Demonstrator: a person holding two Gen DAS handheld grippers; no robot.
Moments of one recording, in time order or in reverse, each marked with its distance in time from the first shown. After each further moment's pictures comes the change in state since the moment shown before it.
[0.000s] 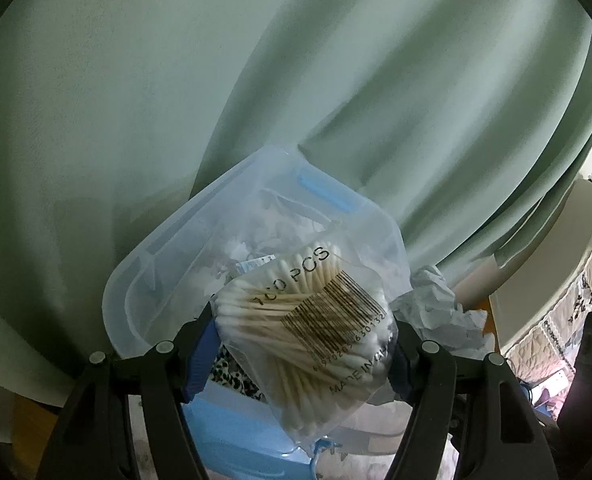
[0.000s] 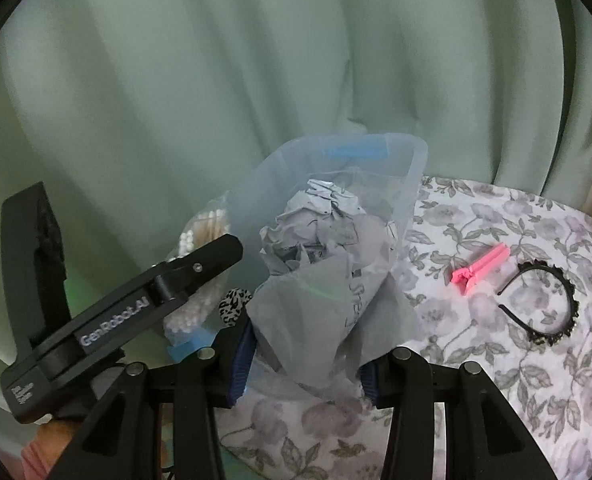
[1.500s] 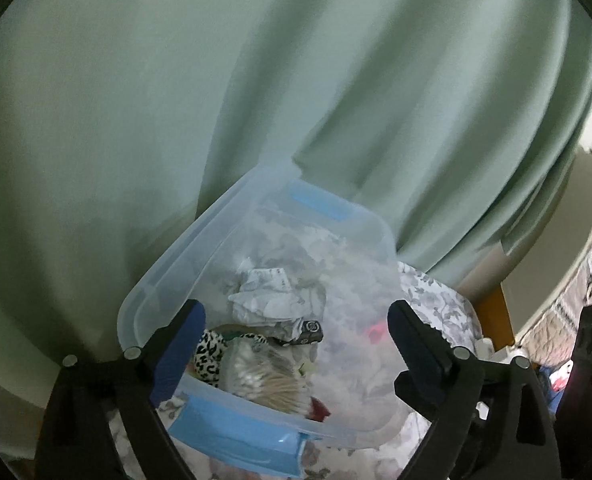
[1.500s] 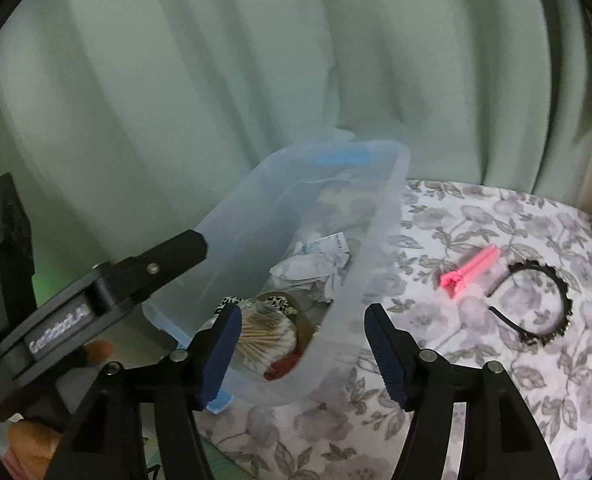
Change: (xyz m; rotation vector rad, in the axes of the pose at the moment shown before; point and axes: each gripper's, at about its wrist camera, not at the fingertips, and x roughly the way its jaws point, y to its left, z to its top) left arm -0.032 -0.044 0.011 0.140 -0.022 0.077; right arm -0.018 -0.025 0.002 0.056 -0.030 0.000
